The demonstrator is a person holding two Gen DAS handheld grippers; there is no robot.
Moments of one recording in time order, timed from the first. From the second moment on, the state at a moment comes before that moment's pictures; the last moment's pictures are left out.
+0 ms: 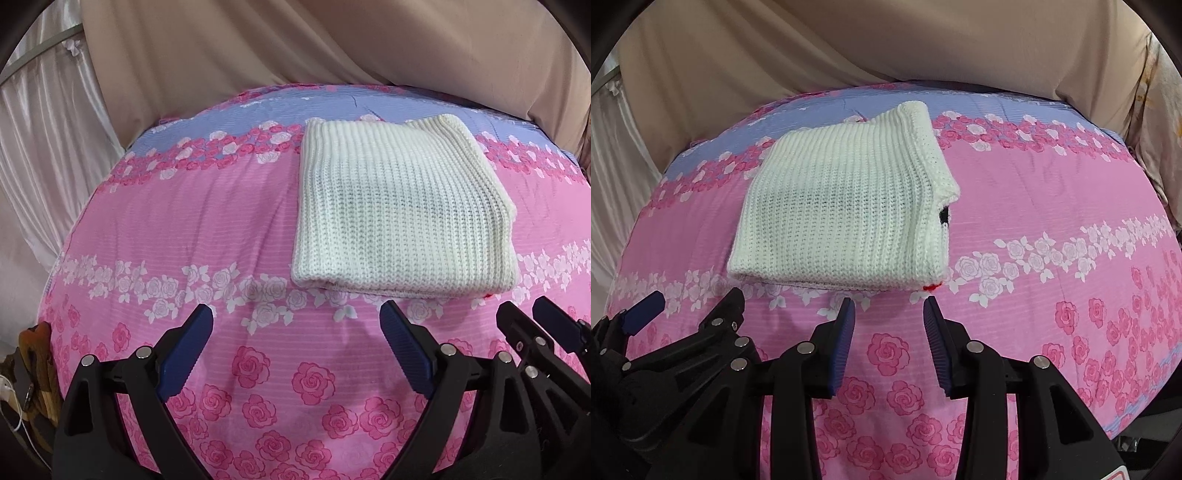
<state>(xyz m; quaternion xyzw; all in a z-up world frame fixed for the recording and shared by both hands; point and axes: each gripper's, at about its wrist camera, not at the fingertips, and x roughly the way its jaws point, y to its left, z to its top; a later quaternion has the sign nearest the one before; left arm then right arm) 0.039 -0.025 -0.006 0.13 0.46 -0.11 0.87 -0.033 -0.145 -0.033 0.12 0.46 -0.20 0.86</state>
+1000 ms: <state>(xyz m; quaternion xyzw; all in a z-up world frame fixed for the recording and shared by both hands) 0.057 -0.036 -0.022 0.14 0.49 -0.10 0.85 -0.016 -0.157 -0.045 0.12 0.48 -0.19 0.85</state>
